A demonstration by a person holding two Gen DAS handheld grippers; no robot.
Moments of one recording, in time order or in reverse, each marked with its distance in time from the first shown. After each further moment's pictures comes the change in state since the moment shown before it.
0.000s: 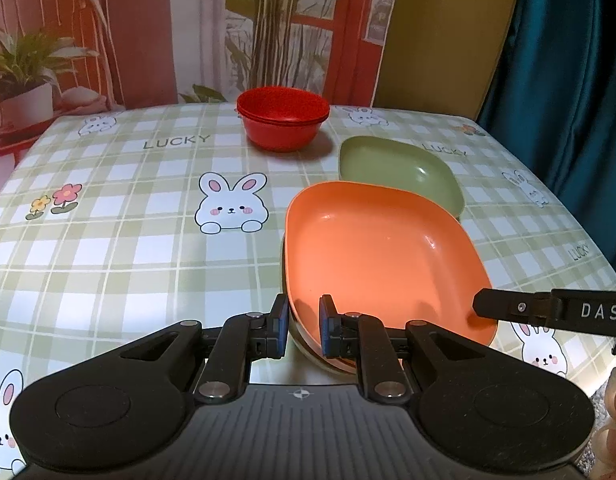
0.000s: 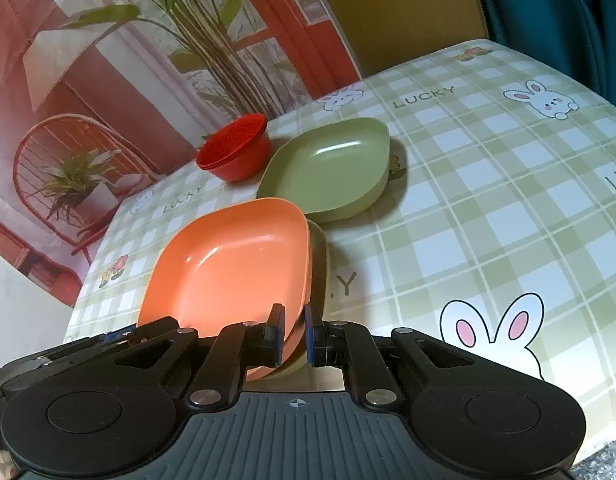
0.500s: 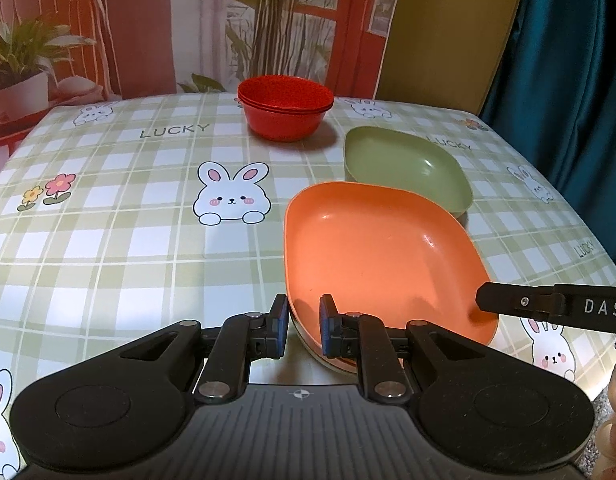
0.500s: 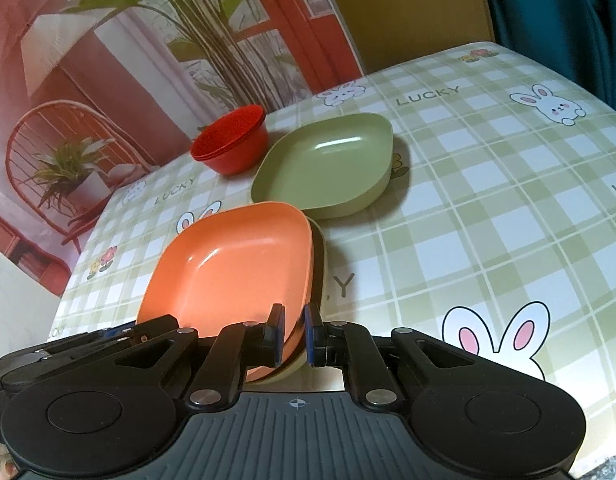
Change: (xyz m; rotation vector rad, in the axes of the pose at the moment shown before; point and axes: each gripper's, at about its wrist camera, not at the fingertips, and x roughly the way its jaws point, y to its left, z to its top) left arm 0.010 0.002 -0.002 -0.016 0.012 -0.012; right arm 0.012 0.002 0.001 -0.036 0.007 -0.022
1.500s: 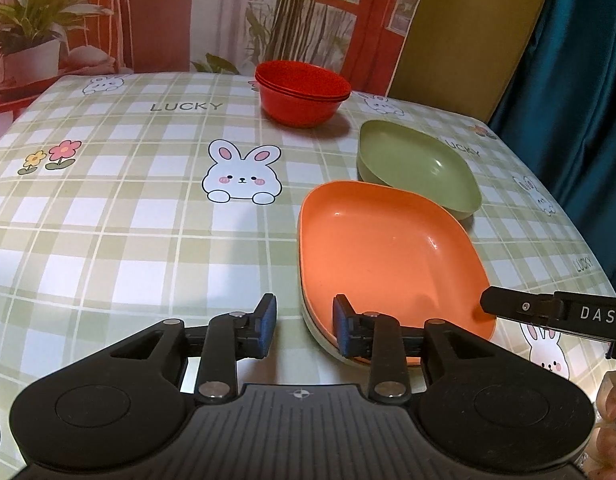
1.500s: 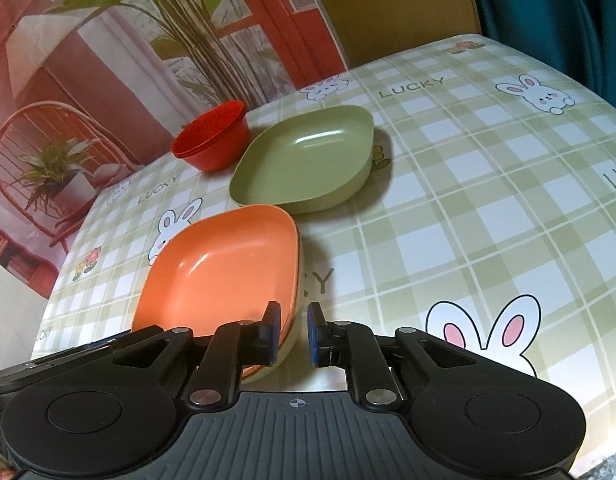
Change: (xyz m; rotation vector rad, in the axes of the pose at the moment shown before) left arm 0.007 0.007 -0.008 -0.089 0.021 -0.013; right arm 0.007 -0.011 -0.002 0.017 0.004 -0.030
